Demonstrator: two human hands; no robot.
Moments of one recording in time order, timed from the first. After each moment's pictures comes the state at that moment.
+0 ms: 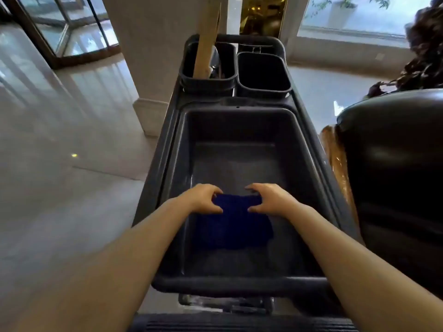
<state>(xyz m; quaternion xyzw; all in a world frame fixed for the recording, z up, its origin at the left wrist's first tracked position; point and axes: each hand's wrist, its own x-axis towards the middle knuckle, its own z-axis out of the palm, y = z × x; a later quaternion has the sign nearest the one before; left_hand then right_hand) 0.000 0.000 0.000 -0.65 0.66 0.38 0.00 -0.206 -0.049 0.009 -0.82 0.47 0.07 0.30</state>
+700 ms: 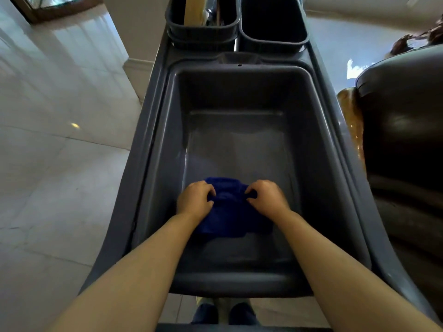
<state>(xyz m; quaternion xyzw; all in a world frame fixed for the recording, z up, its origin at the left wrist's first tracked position) -0.018 0.027 -0.087 -0.76 0.59 0.25 -0.10 -0.207 -0.035 -0.084 -0.78 0.55 -0.02 0.29</state>
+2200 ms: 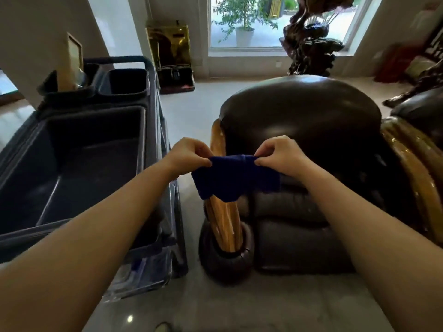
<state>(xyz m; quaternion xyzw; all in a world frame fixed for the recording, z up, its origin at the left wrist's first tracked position) -0.421 0.051 0.138 -0.58 0.68 0.38 -0.24 -0.660 0.048 0.136 -0.73 0.59 -0.22 0.26</state>
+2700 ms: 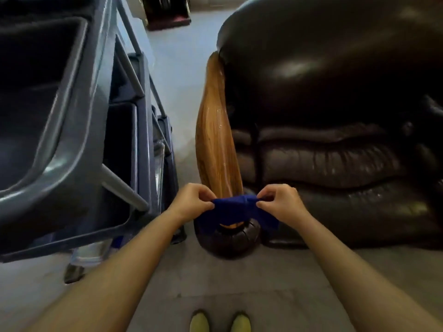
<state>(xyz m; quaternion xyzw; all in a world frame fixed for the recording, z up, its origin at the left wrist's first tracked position) -0.460 0.047 -0.135 -0.64 0.60 0.46 -0.11 -0.692 0.053 -0.149 -0.65 0.63 -0.15 0.39</state>
